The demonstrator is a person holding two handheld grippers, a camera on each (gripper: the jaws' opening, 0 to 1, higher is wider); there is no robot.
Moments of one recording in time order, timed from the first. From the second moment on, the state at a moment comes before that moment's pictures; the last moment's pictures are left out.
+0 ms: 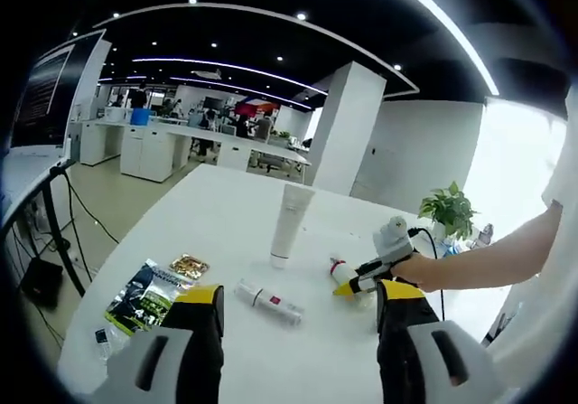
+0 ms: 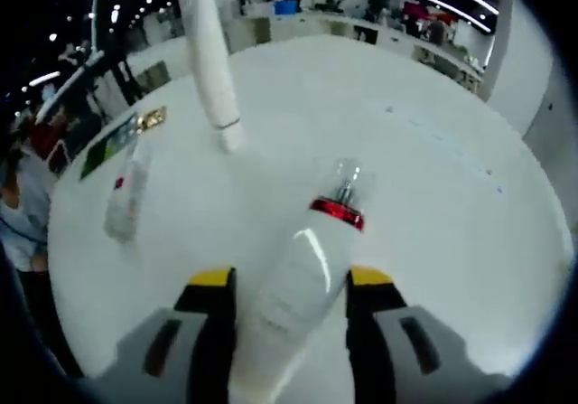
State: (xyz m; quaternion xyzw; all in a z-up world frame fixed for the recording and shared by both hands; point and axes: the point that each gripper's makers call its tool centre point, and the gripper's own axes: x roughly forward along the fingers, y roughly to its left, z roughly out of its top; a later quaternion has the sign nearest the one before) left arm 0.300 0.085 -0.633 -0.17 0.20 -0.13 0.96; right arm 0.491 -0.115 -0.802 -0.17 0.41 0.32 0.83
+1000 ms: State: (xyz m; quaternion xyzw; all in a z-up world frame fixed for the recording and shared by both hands) left arm 0.305 0.077 -0.647 -0.19 0.22 -0.14 0.95; right arm 0.470 -0.099 -0.780 -0.05 0.39 0.41 0.82
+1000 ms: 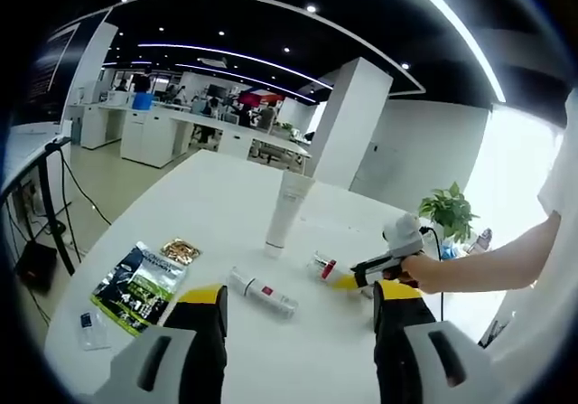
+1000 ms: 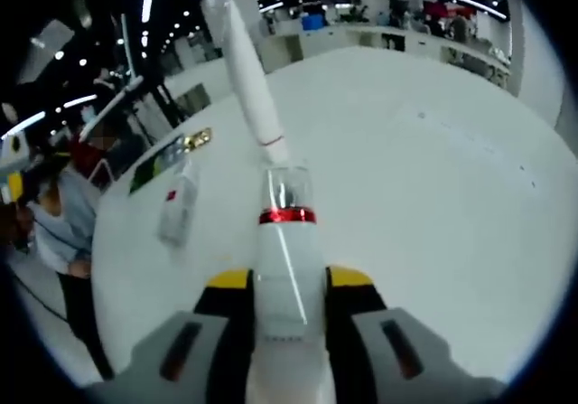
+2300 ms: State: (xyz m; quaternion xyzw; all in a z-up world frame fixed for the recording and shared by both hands) left arm 0.298 0.061 -0.622 -0.36 0.16 -0.19 0.90; right arm 0.301 0.050 -0.635 -0.01 0.20 0.65 0.73
